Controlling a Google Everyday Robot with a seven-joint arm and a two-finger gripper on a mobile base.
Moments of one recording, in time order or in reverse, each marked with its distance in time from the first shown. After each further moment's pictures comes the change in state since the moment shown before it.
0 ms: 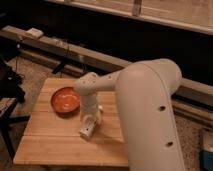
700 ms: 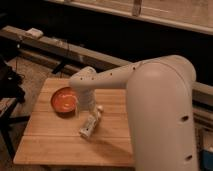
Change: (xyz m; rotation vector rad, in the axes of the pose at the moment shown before) arm 0.011 0.020 -0.041 -0.039 -0.072 -0.047
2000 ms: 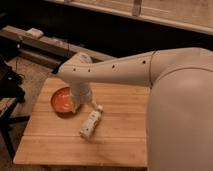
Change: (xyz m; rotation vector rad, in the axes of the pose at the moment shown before) arm 0.028 0.005 -0.102 0.033 -0.119 -0.183
